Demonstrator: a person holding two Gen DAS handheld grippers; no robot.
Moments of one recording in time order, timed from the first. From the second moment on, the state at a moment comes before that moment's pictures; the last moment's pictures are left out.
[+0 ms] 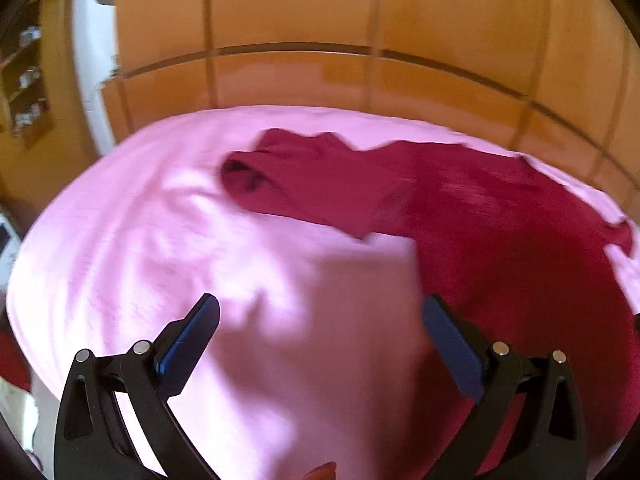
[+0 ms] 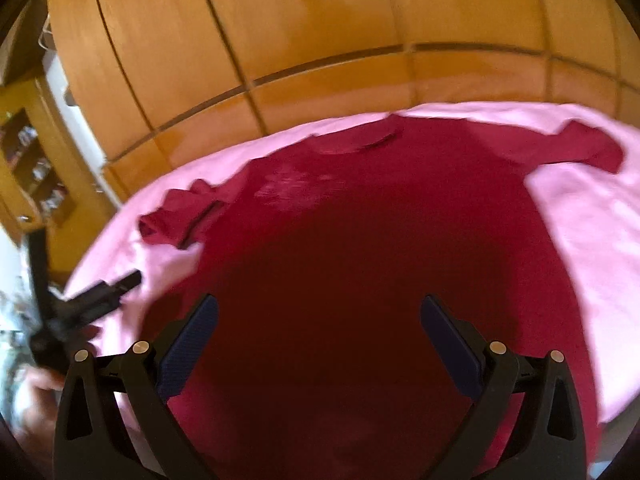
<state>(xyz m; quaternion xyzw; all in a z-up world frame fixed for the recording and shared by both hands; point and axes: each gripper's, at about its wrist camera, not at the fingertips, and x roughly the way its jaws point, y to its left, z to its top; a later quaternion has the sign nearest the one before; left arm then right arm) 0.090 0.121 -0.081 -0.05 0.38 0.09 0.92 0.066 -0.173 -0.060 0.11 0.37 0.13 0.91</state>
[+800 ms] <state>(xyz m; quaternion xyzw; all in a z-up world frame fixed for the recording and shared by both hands) 0.115 0.200 -0.138 -0.11 0.37 0.16 0.91 0.279 0.006 -0.110 0.10 0.47 0.26 0.84</state>
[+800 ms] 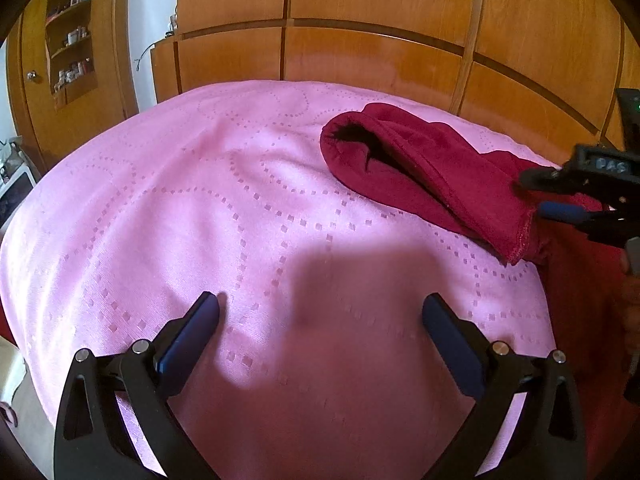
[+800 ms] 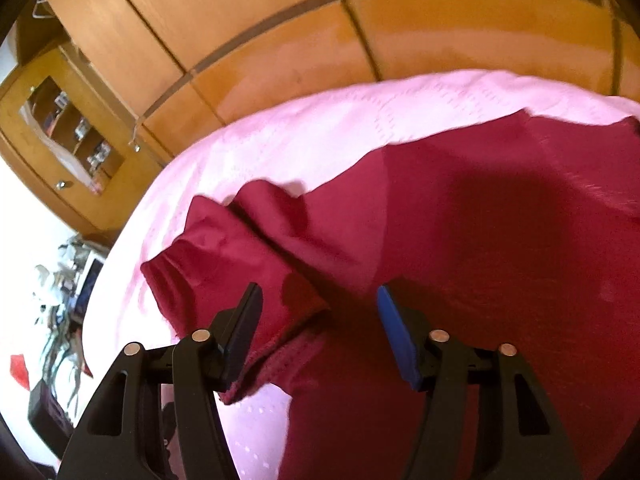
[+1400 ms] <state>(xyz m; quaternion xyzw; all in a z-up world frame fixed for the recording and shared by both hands) 0.106 0.209 -0.109 -0.16 0.33 0.14 0.92 0.253 -0.103 -0.023 0.15 0.37 0.25 0.88</state>
